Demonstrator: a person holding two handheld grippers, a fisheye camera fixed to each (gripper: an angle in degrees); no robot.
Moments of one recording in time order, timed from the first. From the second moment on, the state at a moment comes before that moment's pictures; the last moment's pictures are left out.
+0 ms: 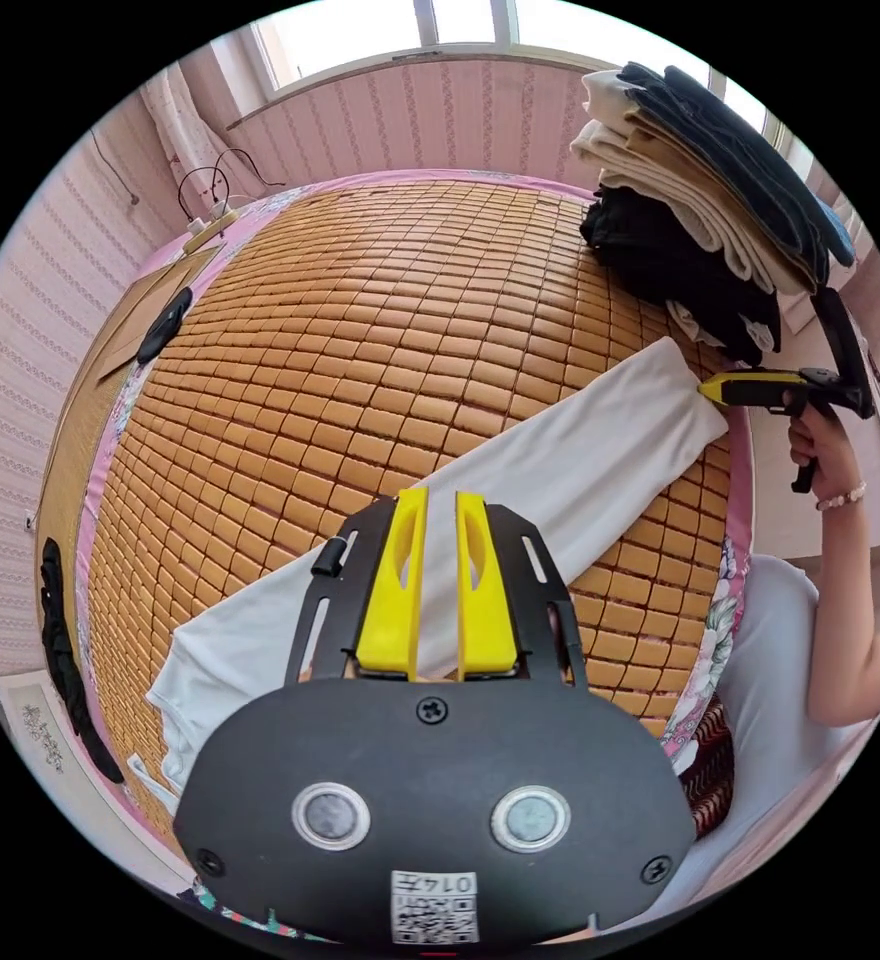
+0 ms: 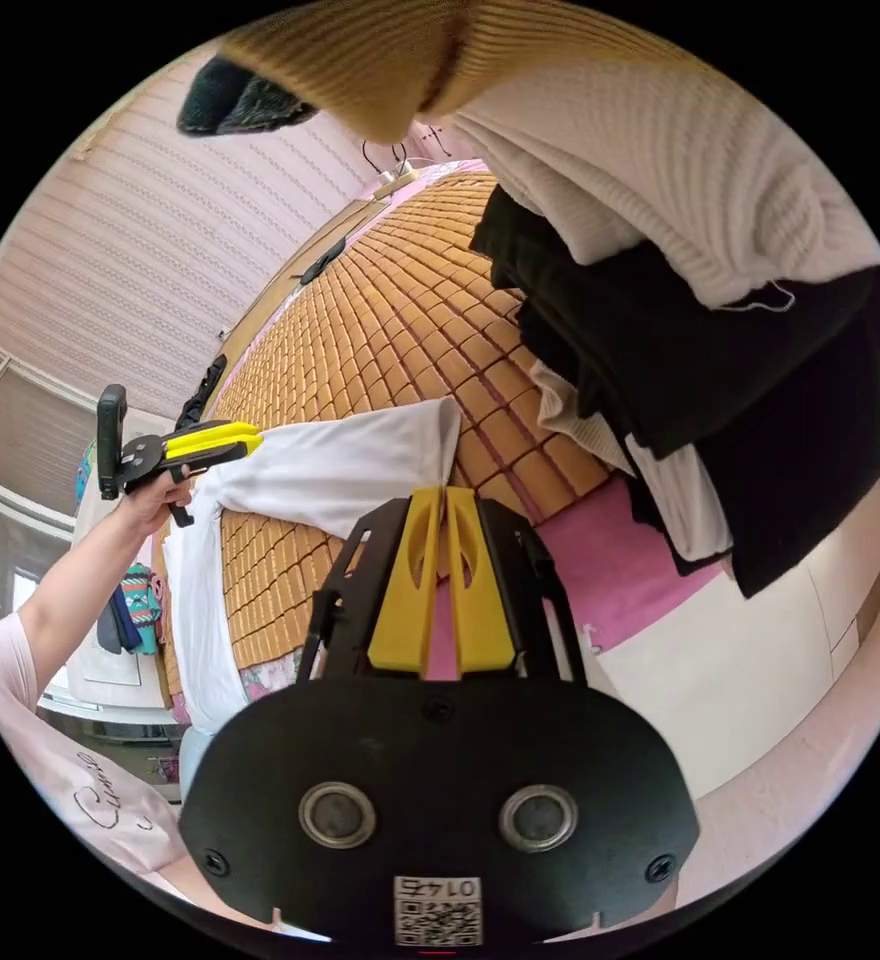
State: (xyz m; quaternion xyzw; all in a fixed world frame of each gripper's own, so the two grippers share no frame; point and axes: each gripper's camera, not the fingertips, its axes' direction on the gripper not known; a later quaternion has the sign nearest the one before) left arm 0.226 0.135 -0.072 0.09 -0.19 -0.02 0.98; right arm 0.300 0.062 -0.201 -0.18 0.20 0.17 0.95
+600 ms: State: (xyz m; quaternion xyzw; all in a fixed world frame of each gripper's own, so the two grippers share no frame) left arm 0.234 0.130 -0.073 0.10 -0.21 -0.02 0.97; right arm 0.311 0.083 -0.133 -0.07 0.25 0.14 0.96
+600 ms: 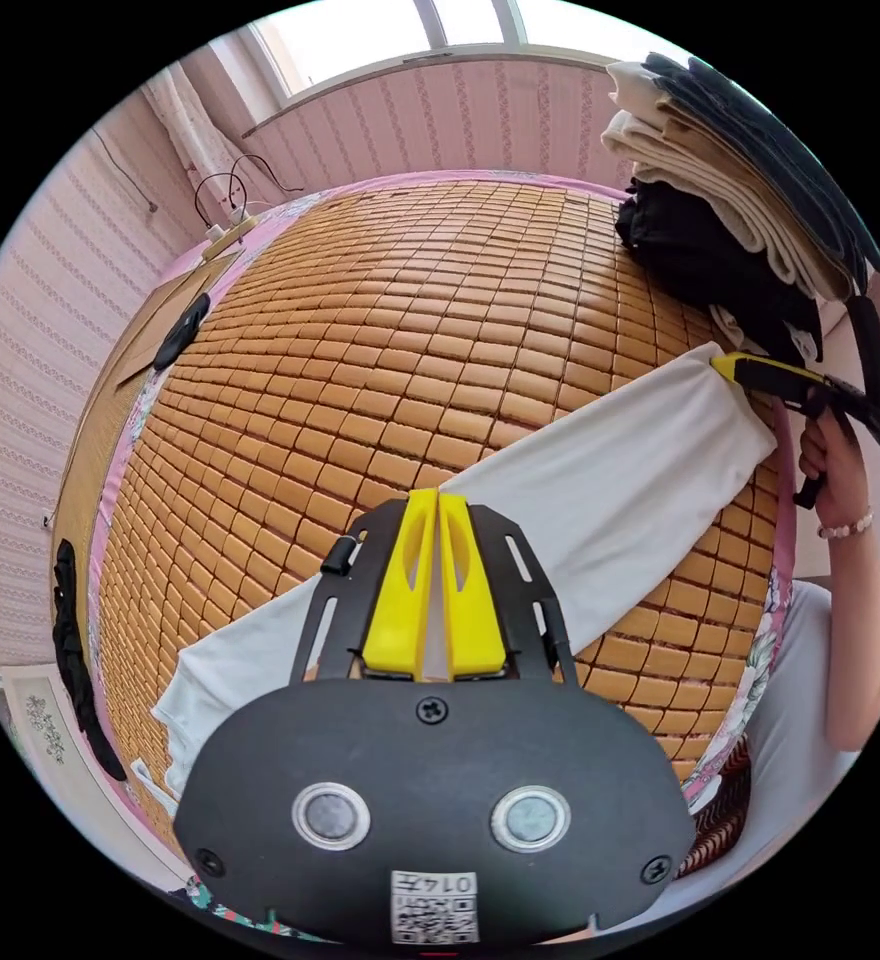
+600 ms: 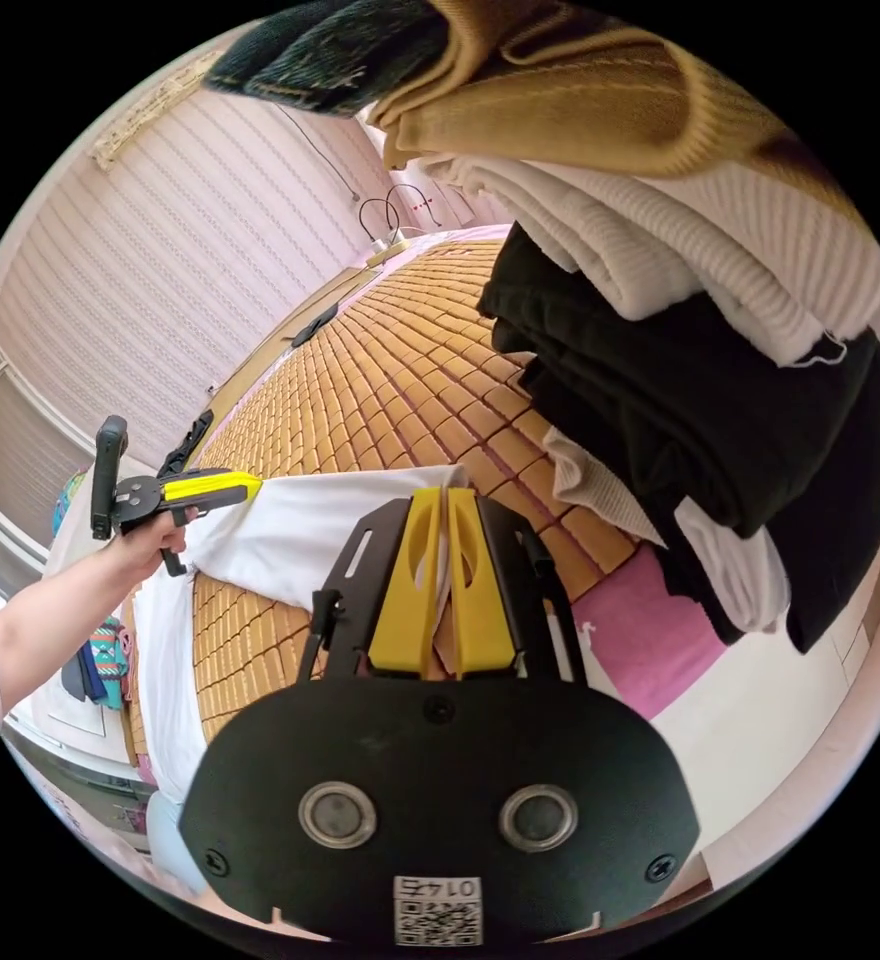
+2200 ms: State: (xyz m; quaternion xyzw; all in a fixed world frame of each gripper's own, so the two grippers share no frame) left arm 0.271 0.929 -0.304 0.42 -0.23 -0.49 0.73; right arm -0.245 0.294 0.720 -0.42 -0.07 -0.41 0.81
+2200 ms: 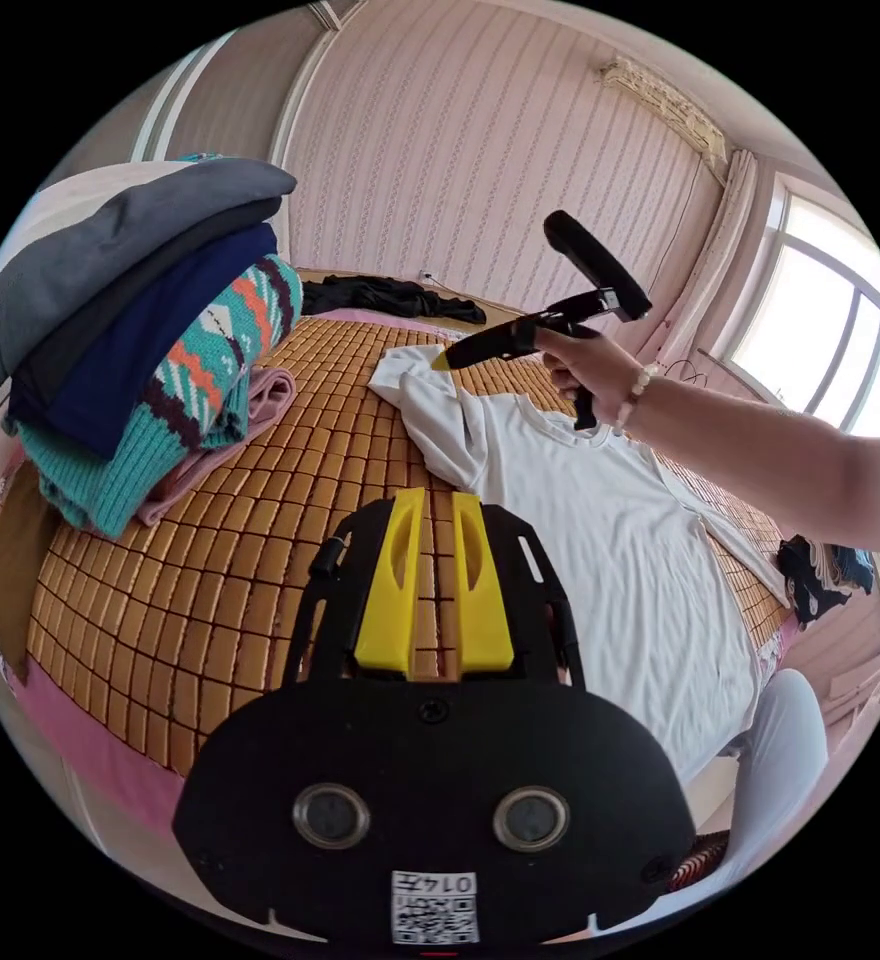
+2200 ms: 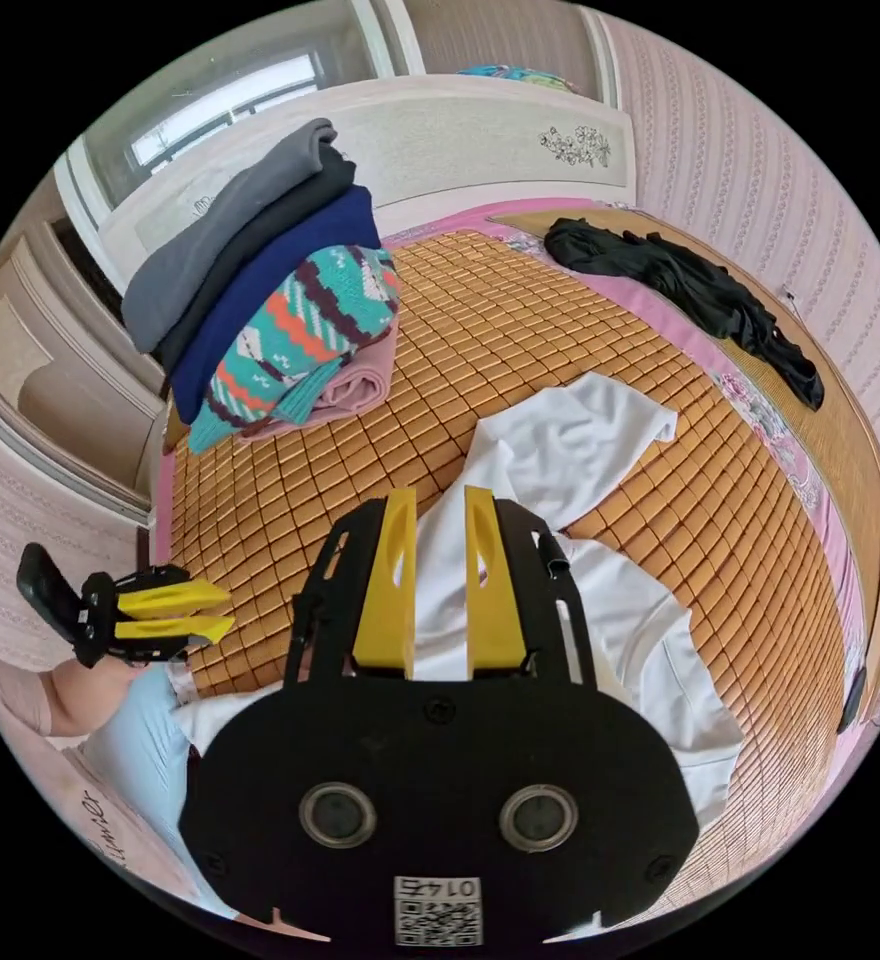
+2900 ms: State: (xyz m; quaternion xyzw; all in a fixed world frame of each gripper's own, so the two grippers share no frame) left arm 0.380 1.037 -0.355 0.35 -0.28 -0.51 0.74; right arm -0.211 0.339 0.738 -0.60 -0.42 -0.47 0.50
